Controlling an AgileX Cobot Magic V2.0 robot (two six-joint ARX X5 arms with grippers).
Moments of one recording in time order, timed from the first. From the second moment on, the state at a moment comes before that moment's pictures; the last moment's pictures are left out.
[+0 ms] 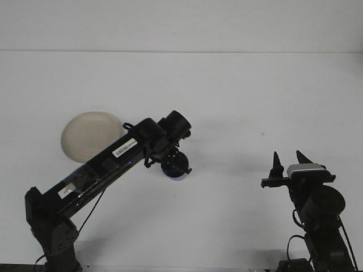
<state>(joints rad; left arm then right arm) -0.72 1.86 1.83 -1.13 -0.07 -0.08 0.10 0.57 0.57 -0.19 0.00 0.03</state>
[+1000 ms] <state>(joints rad) 0.04 1.91 1.92 -1.14 -0.13 -0.04 0.10 0.57 0.57 -0.19 0.00 0.03</state>
